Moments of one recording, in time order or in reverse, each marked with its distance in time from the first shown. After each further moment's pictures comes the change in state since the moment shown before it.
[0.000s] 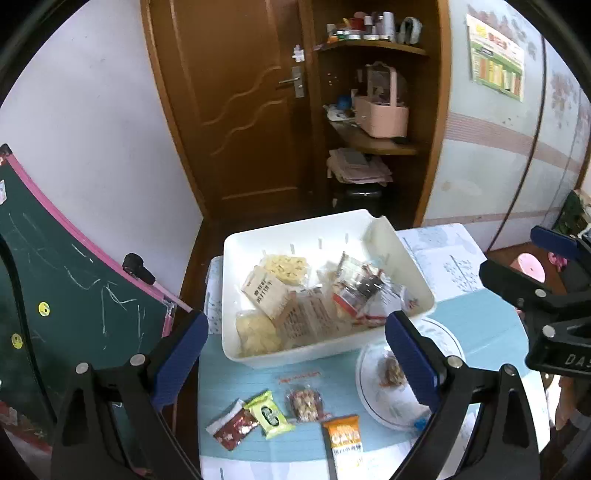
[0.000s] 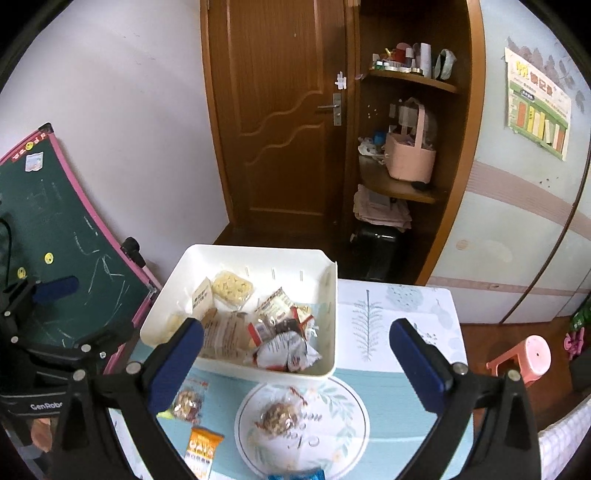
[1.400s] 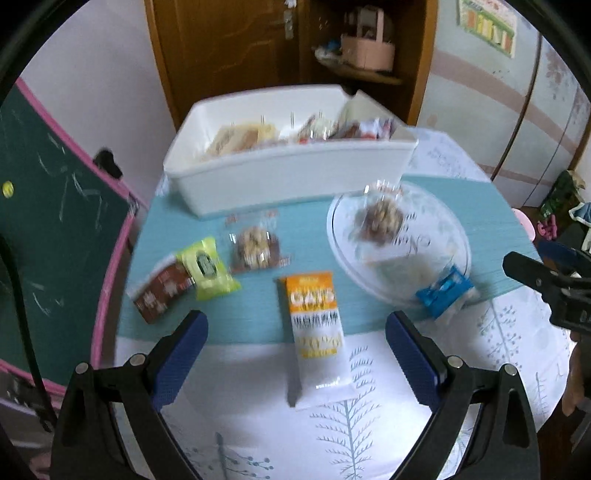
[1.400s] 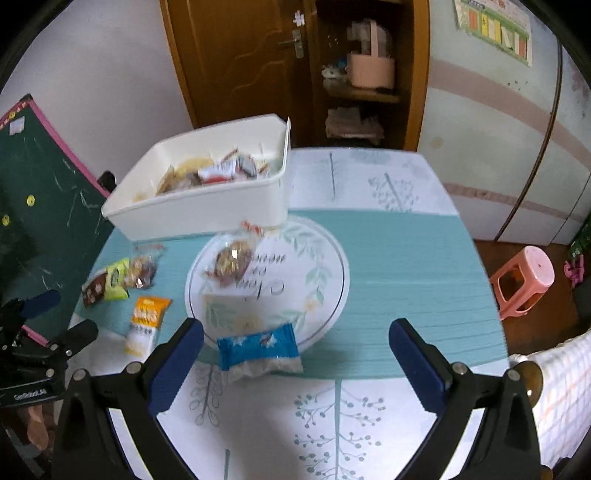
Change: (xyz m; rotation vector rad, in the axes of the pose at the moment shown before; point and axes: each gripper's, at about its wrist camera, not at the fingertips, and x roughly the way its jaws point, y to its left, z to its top) left arm 0.056 -0.039 -0.198 -0.060 0.174 -0.069; right arm 0.025 -0.043 -0.197 0.119 0.200 -0.011
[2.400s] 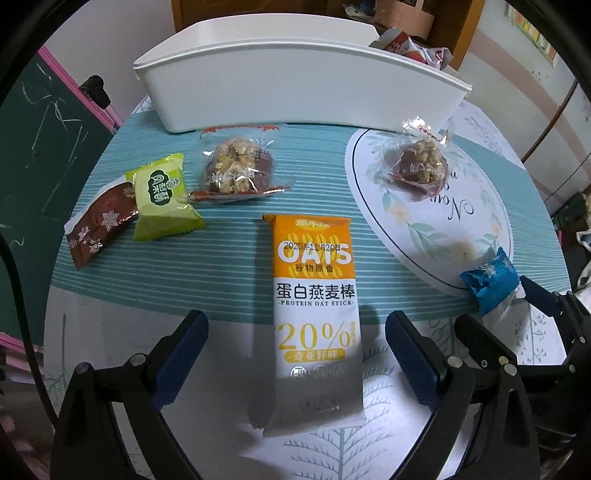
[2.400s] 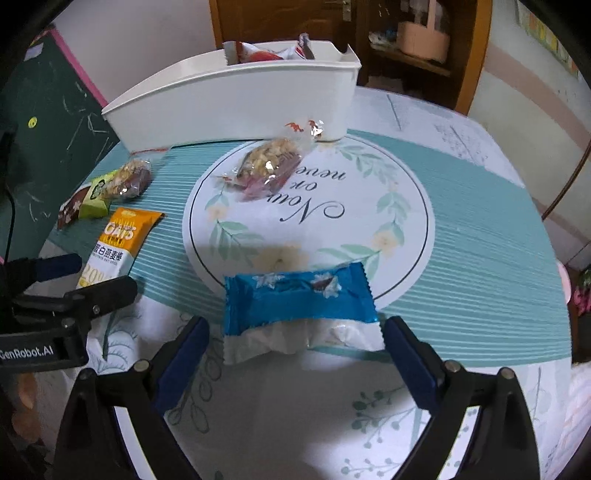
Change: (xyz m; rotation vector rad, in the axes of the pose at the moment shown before) left arm 0.085 -0.001 -0.018 -0.126 0.151 -0.021; right arm 0.081 0.041 -0.043 -0.154 0.097 0.004
